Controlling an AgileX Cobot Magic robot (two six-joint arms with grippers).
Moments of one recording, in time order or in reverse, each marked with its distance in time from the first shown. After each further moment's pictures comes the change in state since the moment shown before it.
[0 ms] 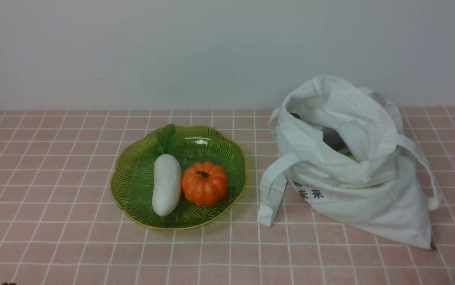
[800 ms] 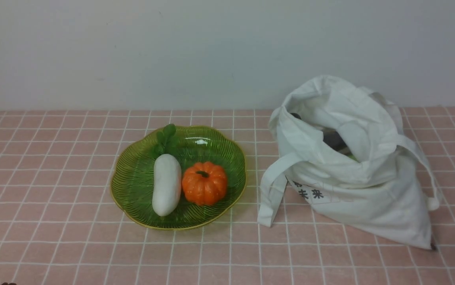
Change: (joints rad) right arm 0.000 0.000 0.003 0.376 -0.249 0.167; left arm 0.000 0.000 0.000 0.000 0.000 0.000
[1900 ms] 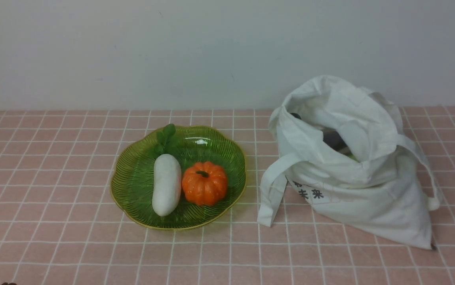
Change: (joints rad) right arm 0.150 0.819 -1.030 -0.062 0.864 -0.248; left arm 0.000 0.000 0.000 0.000 0.000 0.000
